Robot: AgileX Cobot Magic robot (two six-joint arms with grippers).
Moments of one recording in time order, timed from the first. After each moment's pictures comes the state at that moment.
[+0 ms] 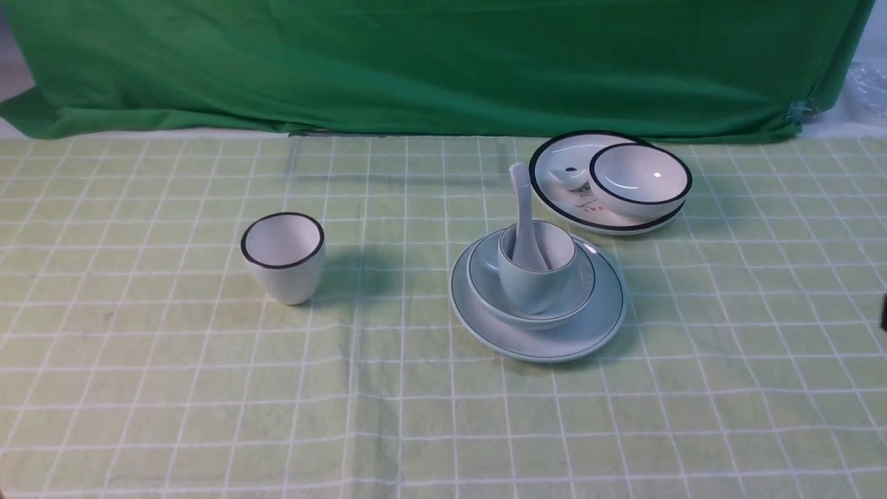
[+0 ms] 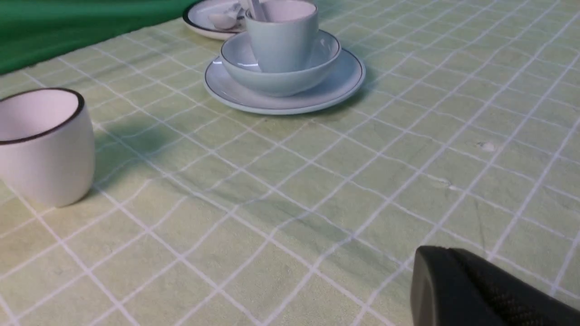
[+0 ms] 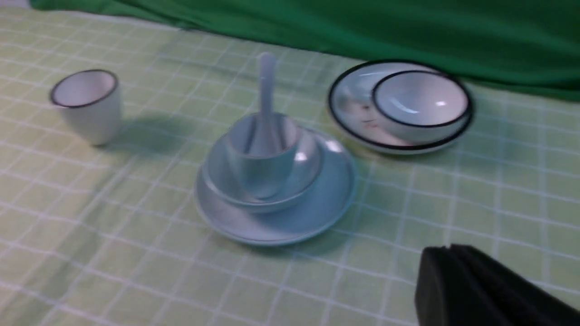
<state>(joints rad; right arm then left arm) 0.34 0.52 -0.58 -0.03 0.40 0.04 -0.76 0.23 0.01 -0.06 0.14 0.13</state>
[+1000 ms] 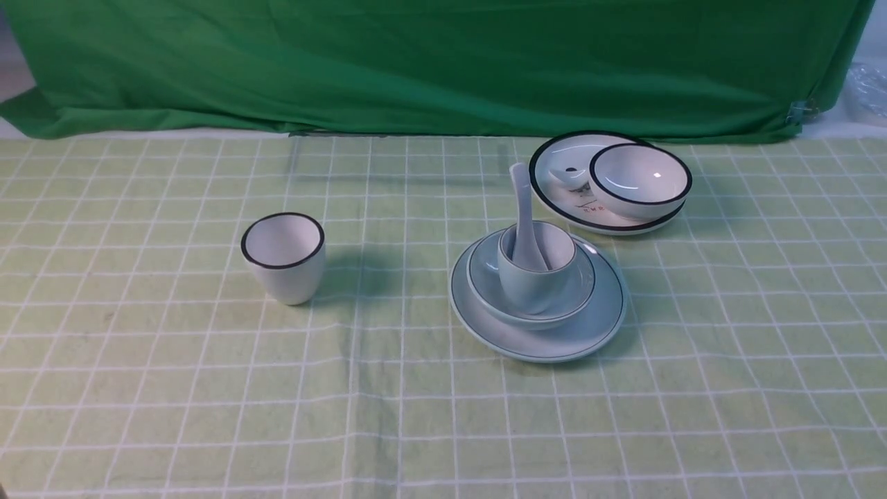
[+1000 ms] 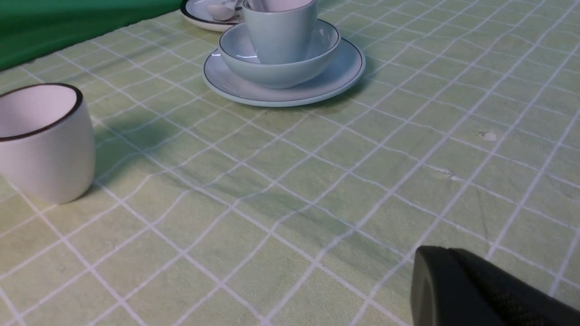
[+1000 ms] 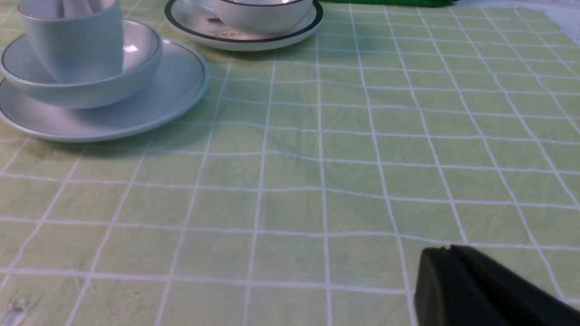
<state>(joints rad) 0.06 0.00 0.01 -0.03 0.26 0.01 -0.76 0.23 0.01 -0.05 0.15 0.13</state>
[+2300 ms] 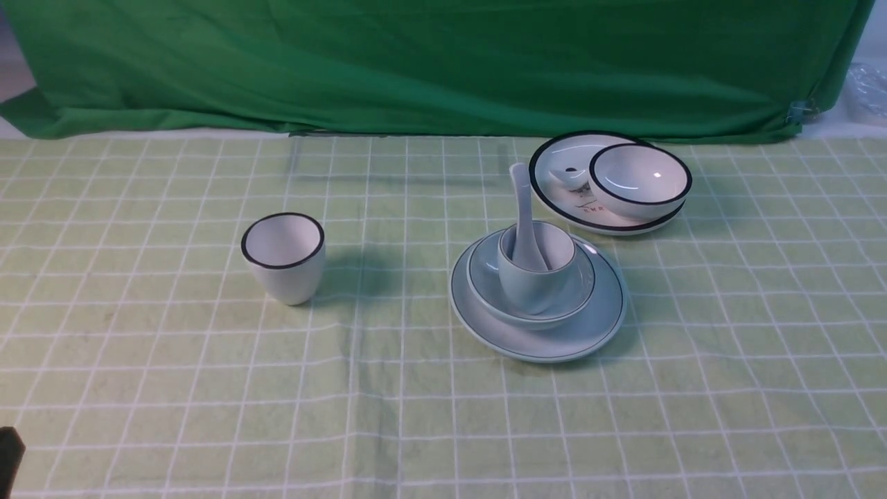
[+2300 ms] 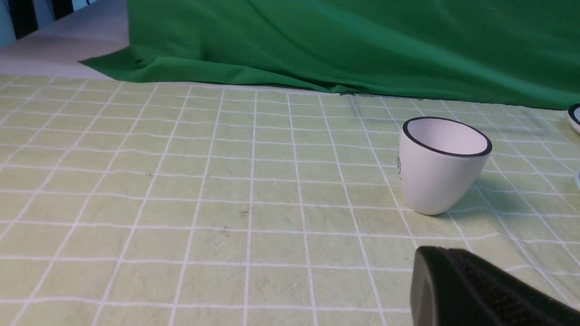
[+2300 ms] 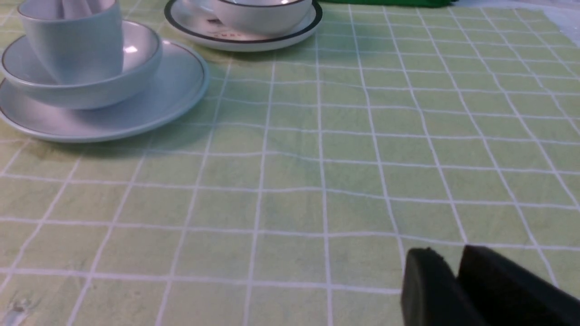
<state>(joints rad) 0.06 0.00 0.01 -0.03 0.26 0.01 0.03 0.00 0.01 -0.14 0.23 0.06</state>
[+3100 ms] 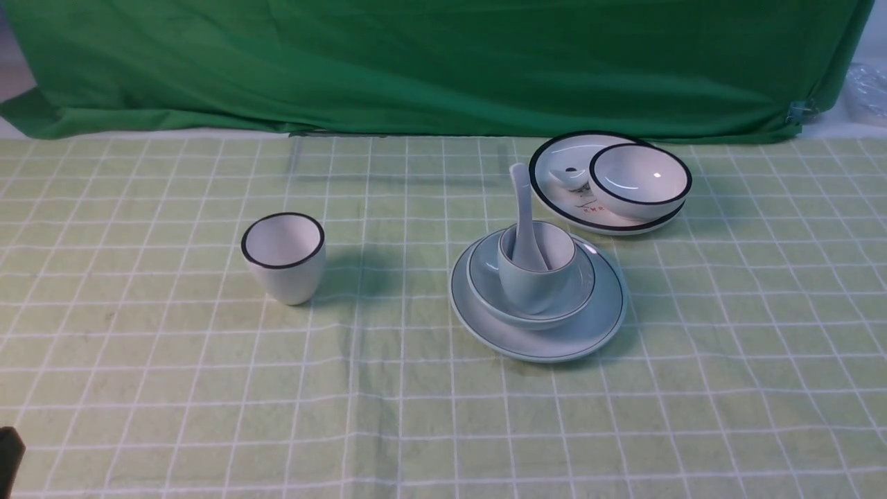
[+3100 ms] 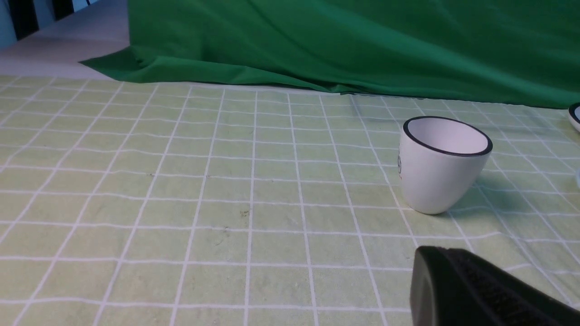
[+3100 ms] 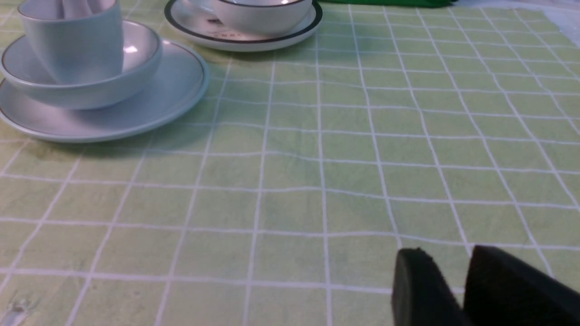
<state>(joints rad) 0.06 0.00 0.01 -0.03 0.26 0.01 0.03 0.00 0.01 -0.13 0.23 0.06</state>
